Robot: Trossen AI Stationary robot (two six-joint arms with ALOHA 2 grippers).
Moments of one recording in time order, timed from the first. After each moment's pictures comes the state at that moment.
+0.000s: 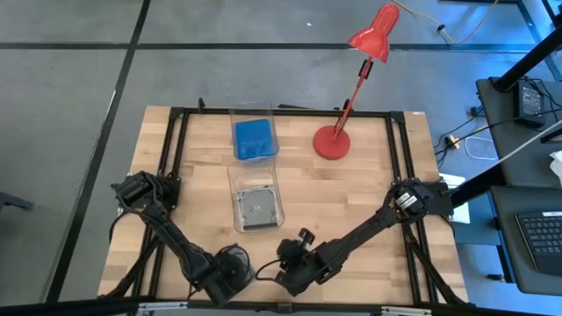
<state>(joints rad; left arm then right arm) -0.83 1.95 1.25 -0.75 0.10 -1.55 0.60 2.21 1.68 -0.60 0.52 1.01</state>
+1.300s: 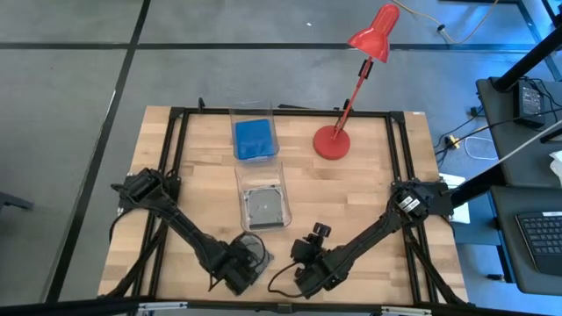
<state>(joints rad) -0.71 1.96 1.35 -0.84 0.11 -1.52 0.65 2.21 1.68 -1.00 0.61 0.97</state>
